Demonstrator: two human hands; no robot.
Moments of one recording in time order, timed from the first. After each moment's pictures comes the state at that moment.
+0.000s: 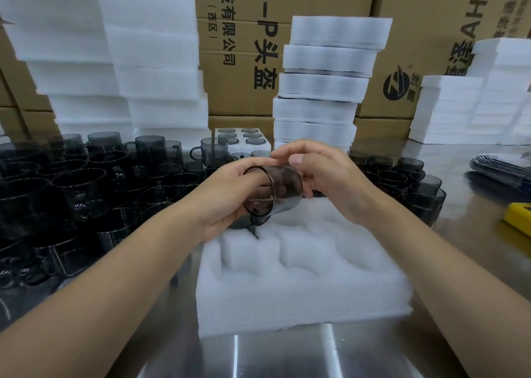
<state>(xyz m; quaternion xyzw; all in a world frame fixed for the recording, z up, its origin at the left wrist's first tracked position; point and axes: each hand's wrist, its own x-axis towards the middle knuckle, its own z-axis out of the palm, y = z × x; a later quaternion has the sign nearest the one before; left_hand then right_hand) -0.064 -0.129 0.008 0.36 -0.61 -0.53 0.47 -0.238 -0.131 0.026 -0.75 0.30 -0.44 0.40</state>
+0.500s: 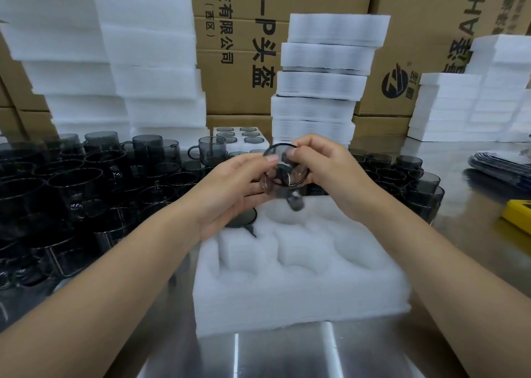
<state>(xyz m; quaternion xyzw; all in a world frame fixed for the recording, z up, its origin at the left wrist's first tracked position) -0.067 -0.130 0.009 0.32 -0.58 -0.57 0.49 -0.235 -0.138 0.025 -0.68 0.39 -0.50 0.36</state>
